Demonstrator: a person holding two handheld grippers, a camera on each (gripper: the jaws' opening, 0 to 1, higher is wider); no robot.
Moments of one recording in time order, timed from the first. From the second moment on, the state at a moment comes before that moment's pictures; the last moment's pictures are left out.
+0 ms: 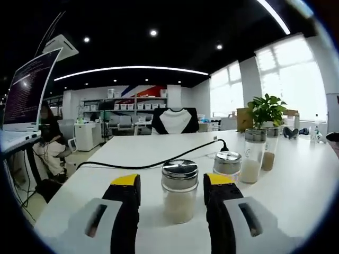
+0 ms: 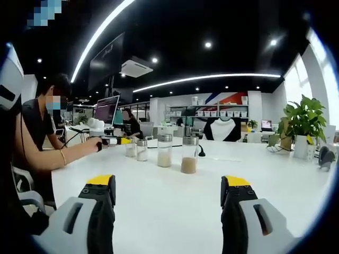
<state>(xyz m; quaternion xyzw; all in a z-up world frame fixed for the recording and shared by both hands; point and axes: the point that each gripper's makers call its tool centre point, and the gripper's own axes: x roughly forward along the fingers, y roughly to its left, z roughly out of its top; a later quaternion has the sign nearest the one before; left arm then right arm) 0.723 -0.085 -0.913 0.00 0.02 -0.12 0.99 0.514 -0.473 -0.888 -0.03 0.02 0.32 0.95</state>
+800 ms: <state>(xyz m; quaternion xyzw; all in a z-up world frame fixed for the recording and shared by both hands) 0.720 -0.107 -0.917 0.01 0.02 -0.13 0.99 0.513 -0.477 -0.894 -0.02 0.02 0.32 0.95</state>
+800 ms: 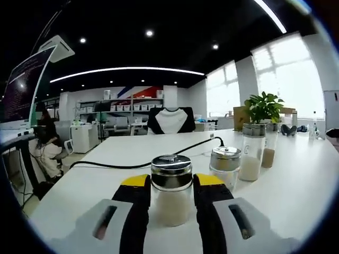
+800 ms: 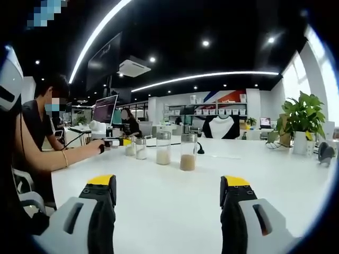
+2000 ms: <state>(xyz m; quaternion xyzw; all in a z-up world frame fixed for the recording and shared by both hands) 0.671 -0.138 -0.890 0.05 -0.01 -0.13 0.99 0.507 -0.472 -0.889 -0.01 0.01 0.34 0.94</state>
